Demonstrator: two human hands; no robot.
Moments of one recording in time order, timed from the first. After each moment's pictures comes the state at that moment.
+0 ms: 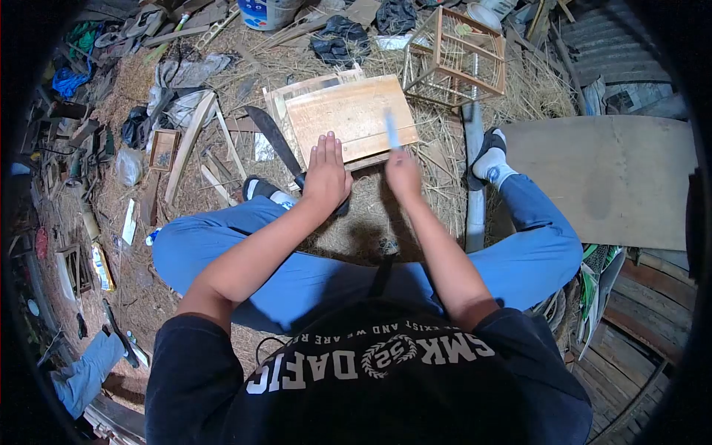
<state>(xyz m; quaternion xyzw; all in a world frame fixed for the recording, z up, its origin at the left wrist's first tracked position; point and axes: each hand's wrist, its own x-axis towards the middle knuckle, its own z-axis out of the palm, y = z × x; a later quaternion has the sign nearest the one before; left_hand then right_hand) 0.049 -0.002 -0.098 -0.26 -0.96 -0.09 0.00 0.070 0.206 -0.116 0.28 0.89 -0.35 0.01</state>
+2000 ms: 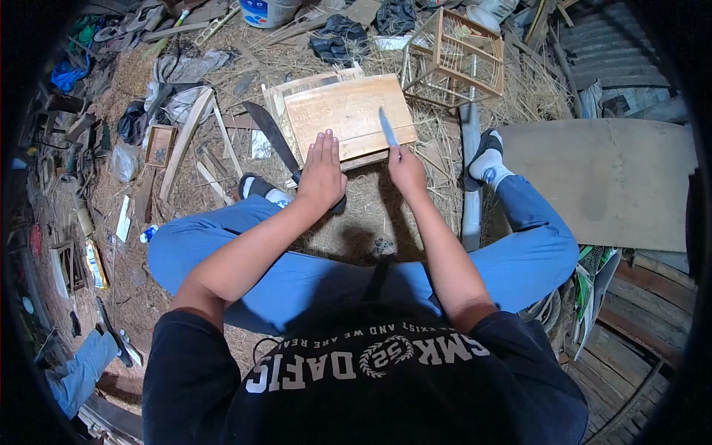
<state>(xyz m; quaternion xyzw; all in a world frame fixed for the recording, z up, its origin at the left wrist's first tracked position) 0.050 -0.009 -0.095 -0.27 -0.95 -0.12 -0.02 0.065 0.220 -0.102 0.24 0.92 -0.30 0.06</state>
